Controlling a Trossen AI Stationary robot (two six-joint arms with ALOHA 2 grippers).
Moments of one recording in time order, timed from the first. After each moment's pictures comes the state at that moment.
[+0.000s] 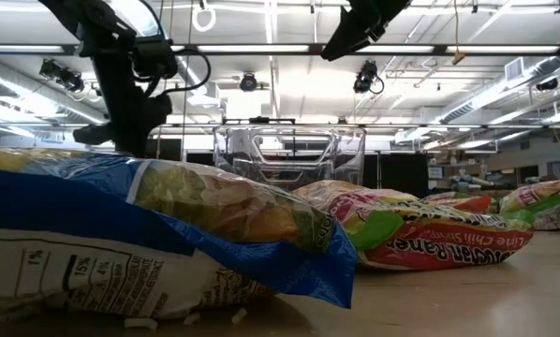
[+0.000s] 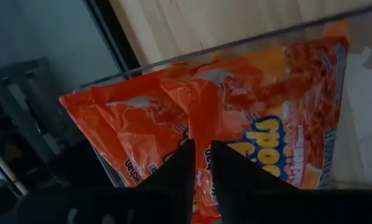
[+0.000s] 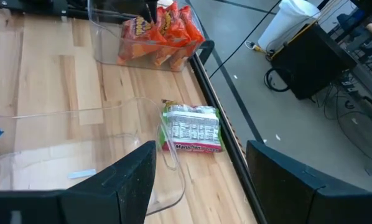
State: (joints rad) left arm 0.68 1.19 0.75 -0.62 -0.45 1.18; right arm -0.11 1.34 1.24 -0.47 0.40 -0.18
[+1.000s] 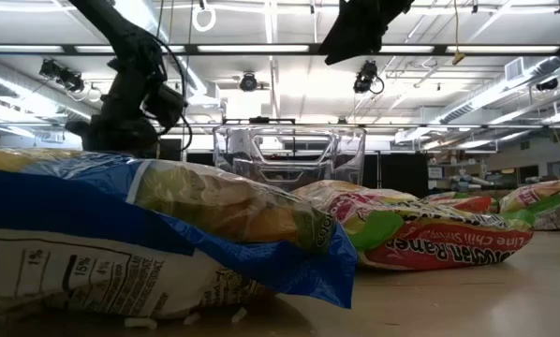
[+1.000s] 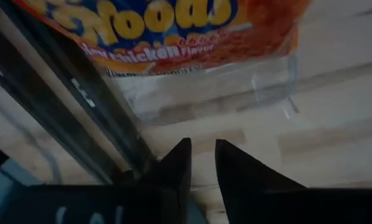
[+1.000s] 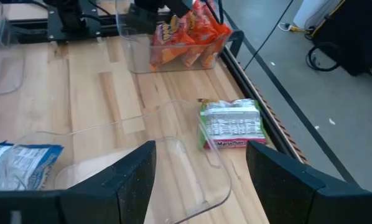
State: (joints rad) left arm 0.89 1.58 1.04 -1.27 -0.04 -0.31; right arm -0.13 1.34 1.24 -0.48 0.24 0.01
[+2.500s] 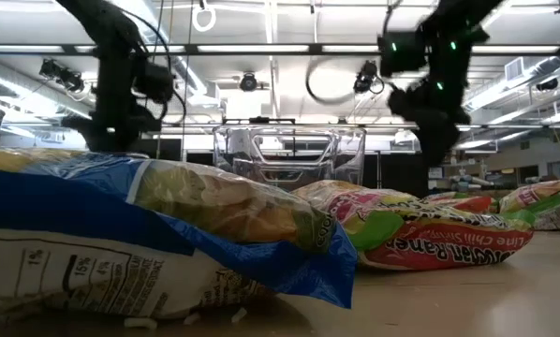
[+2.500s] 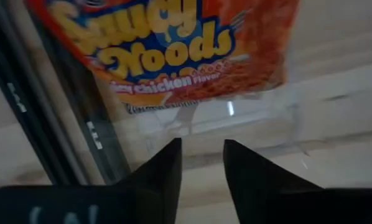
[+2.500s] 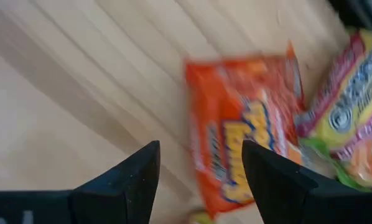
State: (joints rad) left arm 0.89 1.37 0.94 -1.07 -0.10 -0.41; right arm -0.38 1.34 0.91 -0.91 0.28 0.34
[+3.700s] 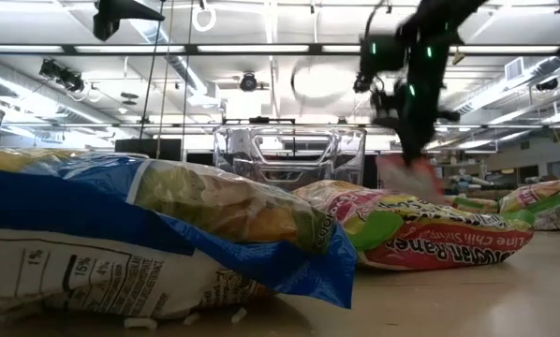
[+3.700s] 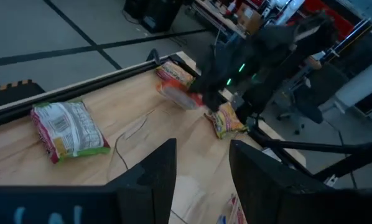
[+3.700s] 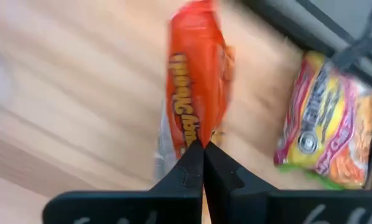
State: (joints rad) left arm 0.27 0.67 0.94 -0.55 -0.10 -0.58; right arm -0.39 1.45 1.02 -0.86 0.43 0.59
